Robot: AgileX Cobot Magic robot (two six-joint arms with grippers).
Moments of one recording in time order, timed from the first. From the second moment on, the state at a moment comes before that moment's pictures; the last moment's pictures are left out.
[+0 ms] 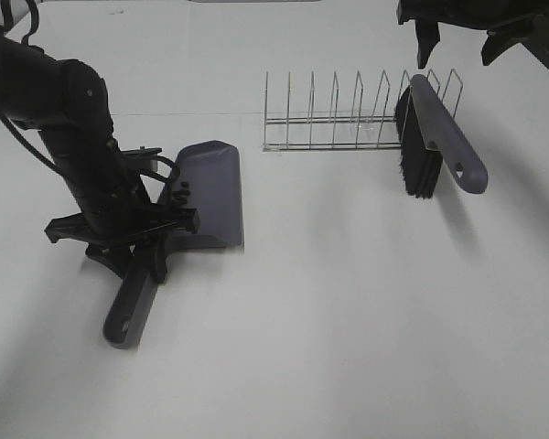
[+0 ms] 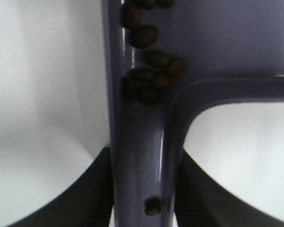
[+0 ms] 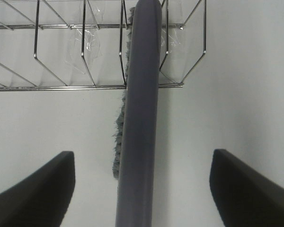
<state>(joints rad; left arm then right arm) -0.40 2.16 -1.35 -0.29 0.89 -0.13 0.14 2.19 -2.04 -0.19 1.11 0.22</state>
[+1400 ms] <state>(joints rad) -0.40 1.30 -1.33 -0.02 1.22 -0.17 0.14 1.77 -1.56 -0.14 1.22 0.14</state>
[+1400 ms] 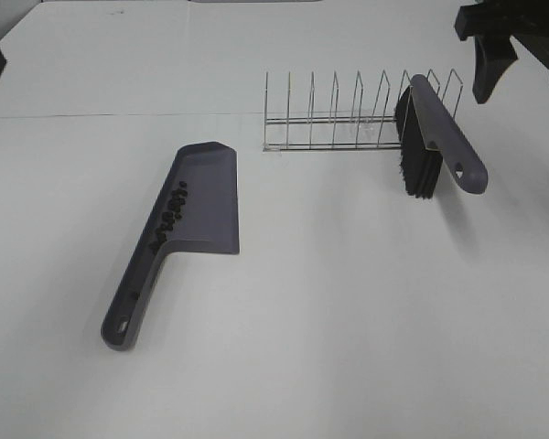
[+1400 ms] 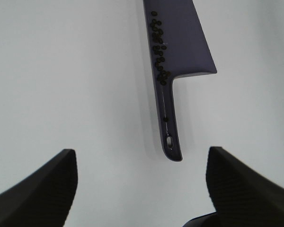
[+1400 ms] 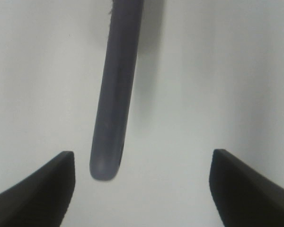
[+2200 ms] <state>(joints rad) -0.40 0.66 -0.70 -0.01 1.13 -0.17 0.14 1.08 -0.79 -0.05 1.17 0.14</state>
